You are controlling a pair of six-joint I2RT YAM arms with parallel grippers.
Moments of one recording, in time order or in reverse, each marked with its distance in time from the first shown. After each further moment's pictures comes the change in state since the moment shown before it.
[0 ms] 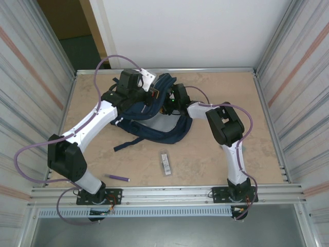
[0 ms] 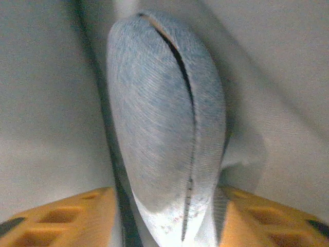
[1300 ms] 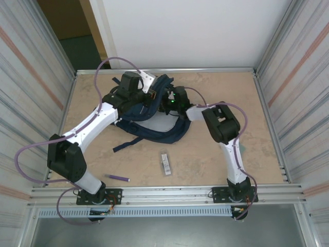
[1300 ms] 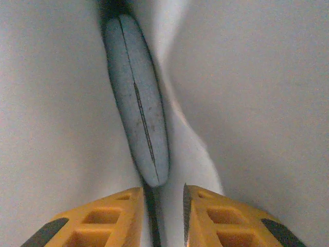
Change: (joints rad) left arm 0.000 -0.005 -0.055 0.032 -0.151 0.022; right arm -0.024 0.036 -0.069 0.259 -0.068 0.062
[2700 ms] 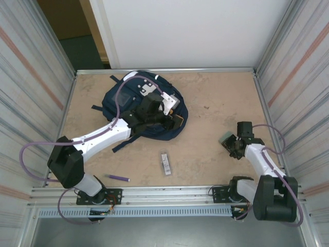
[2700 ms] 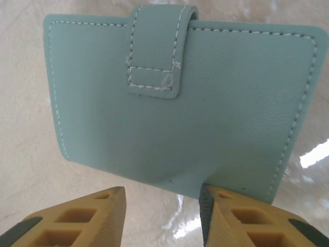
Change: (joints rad) left arm -0.290 -0.039 -0.188 0.154 0.077 -0.176; right arm -0.580 -1.135 -0.868 -1.070 0.488 -0.677
